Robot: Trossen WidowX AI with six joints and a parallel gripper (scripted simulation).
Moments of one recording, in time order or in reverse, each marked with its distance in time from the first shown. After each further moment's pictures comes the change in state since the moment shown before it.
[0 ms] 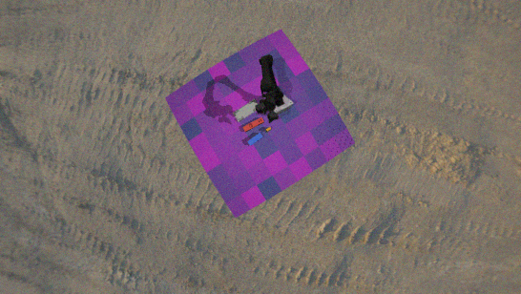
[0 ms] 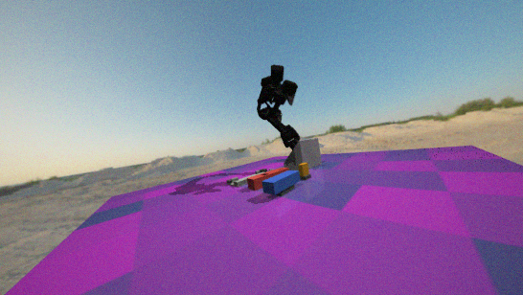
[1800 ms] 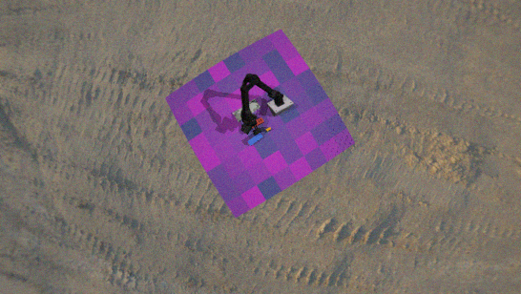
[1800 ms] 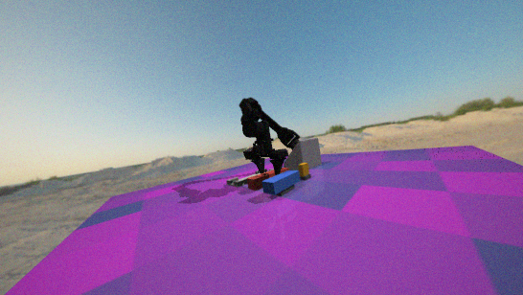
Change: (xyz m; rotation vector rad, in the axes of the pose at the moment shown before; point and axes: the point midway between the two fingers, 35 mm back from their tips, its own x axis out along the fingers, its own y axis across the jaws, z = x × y) arm 0.213 -0.137 0.052 -0.148 0.308 -0.526
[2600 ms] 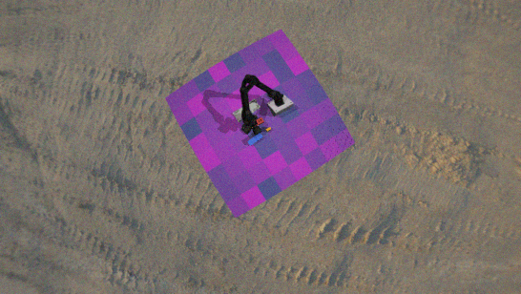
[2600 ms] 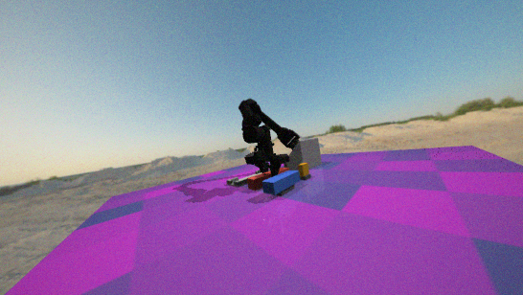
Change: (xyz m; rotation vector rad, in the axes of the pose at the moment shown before) arm 0.019 -0.001 -0.002 -0.002 0.002 -0.004
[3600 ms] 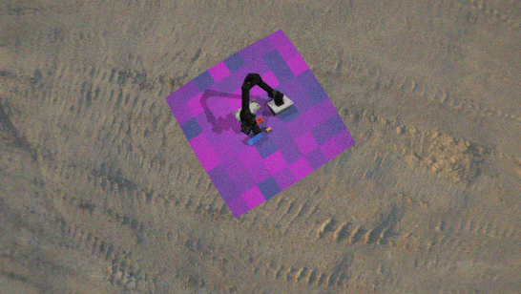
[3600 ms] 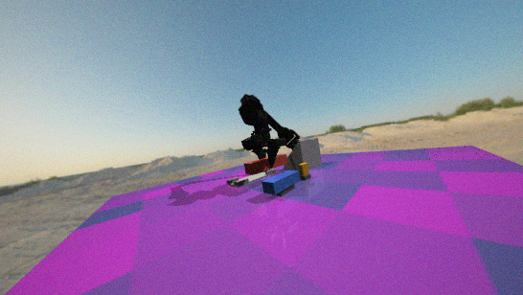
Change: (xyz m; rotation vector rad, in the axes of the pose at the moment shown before) arm -0.059 0.004 0.005 -0.018 0.010 0.001
